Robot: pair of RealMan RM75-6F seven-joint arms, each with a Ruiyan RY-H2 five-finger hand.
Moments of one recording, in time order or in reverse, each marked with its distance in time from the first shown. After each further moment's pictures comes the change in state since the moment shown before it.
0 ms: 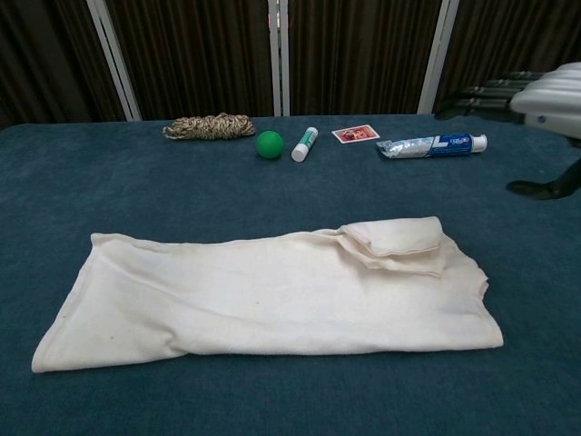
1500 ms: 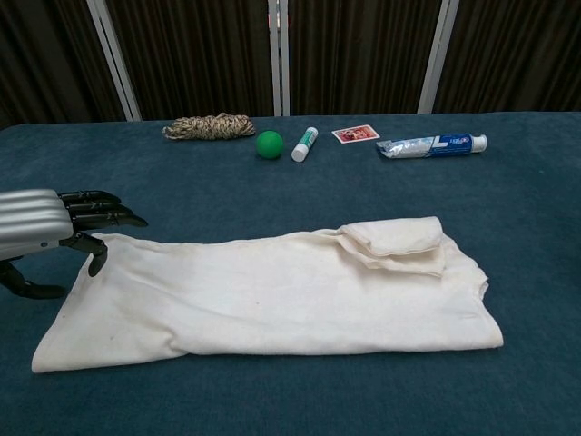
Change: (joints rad) left arm -0.270 -0.432 0.332 1.118 0.775 0.117 -0.537; right arm -0.356 -0.082 0.096 0.098 0.059 0.371 0.177
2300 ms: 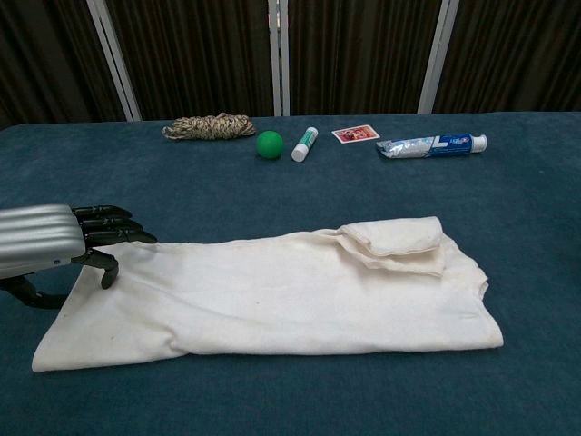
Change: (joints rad) left arm -0.001 -0.100 0.066 0.166 -0.013 0.030 -0.030; right arm -0.017 0.002 0.029 0.001 -0.010 -0.010 0.015
